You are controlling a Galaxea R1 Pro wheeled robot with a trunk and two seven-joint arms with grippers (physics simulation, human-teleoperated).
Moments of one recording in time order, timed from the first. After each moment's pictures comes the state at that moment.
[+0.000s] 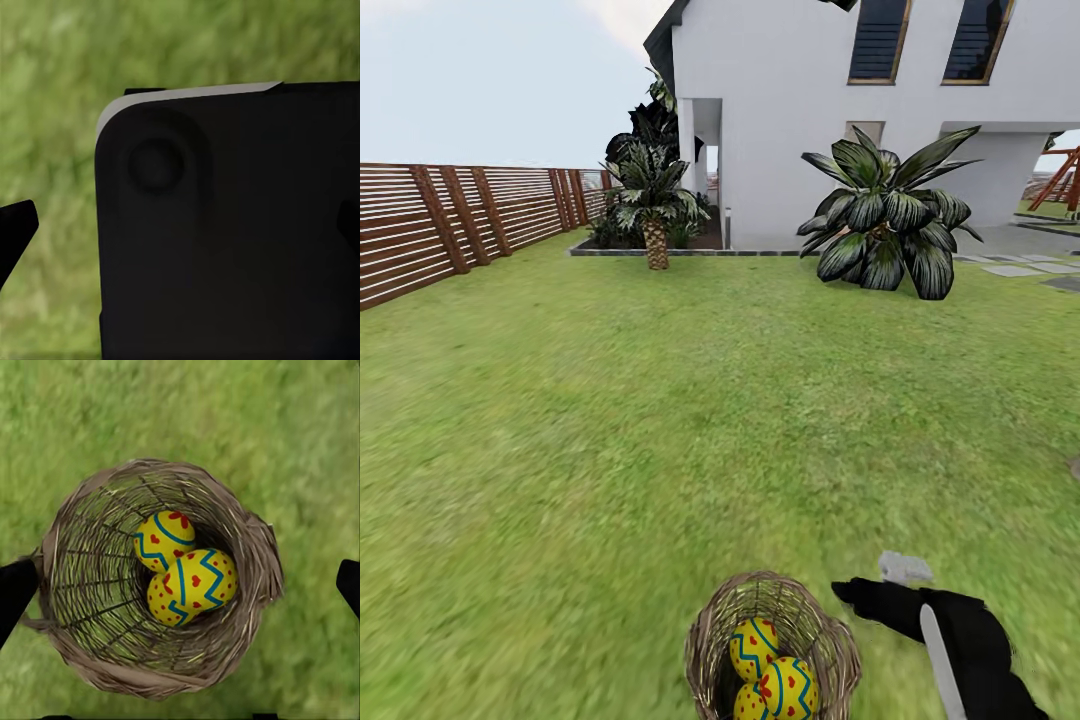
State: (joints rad) left arm 0.00 0.01 0.00 -0.01 0.00 -0.41 -0.06; right arm -0.18 0.05 -0.21 -1.58 0.00 1.04 0.20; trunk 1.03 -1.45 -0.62
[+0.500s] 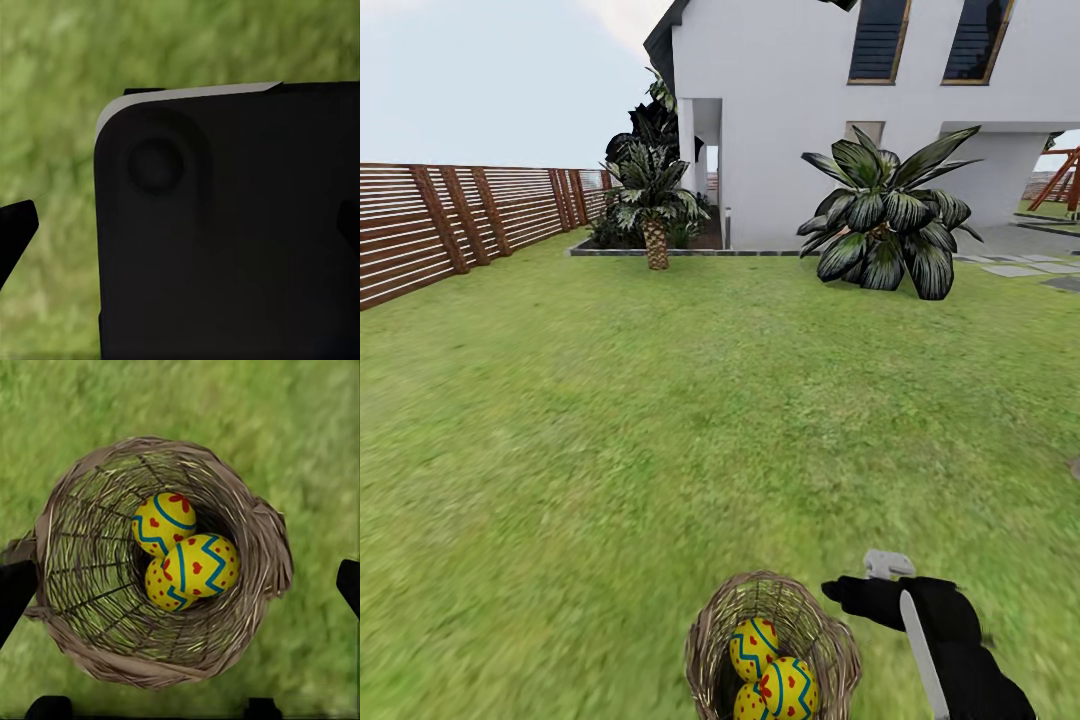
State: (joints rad) left arm 0.00 0.01 0.00 -0.01 0.00 -0.41 -0.06; right arm -0.25 0.04 -0.17 -1.44 0.01 1.04 0.18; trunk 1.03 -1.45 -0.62
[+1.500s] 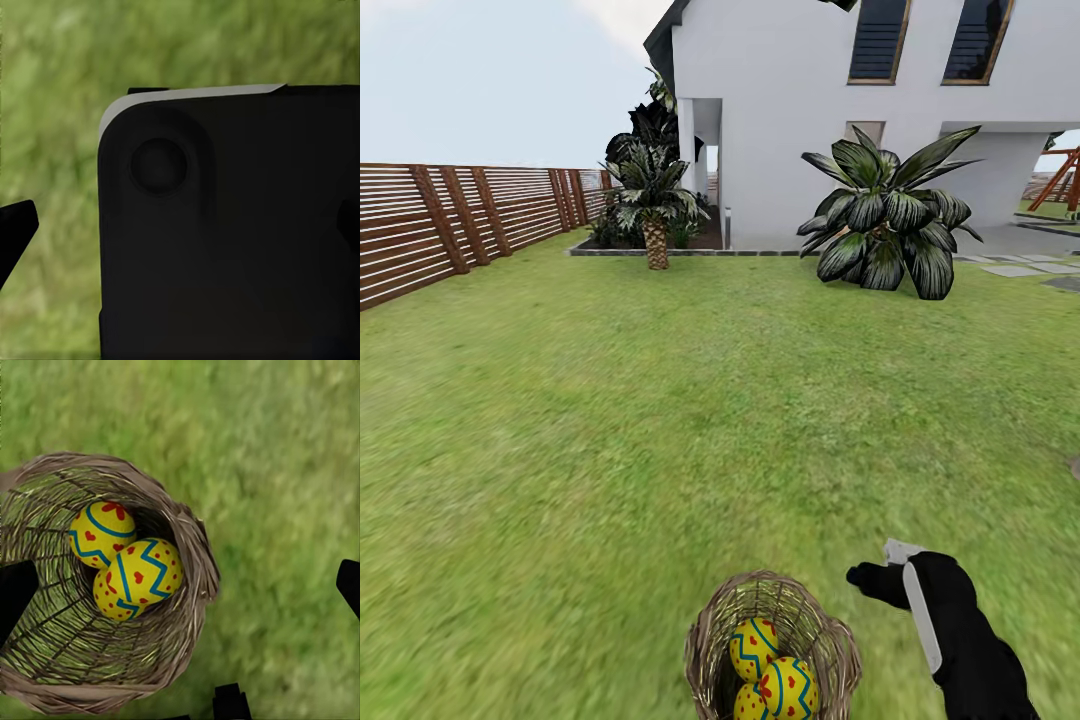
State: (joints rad) left arm 0.00 0.01 0.01 -0.01 0.00 -0.41 -0.06; right arm -0.38 0.02 -0.26 -1.26 0.00 1.04 0.02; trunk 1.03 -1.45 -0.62
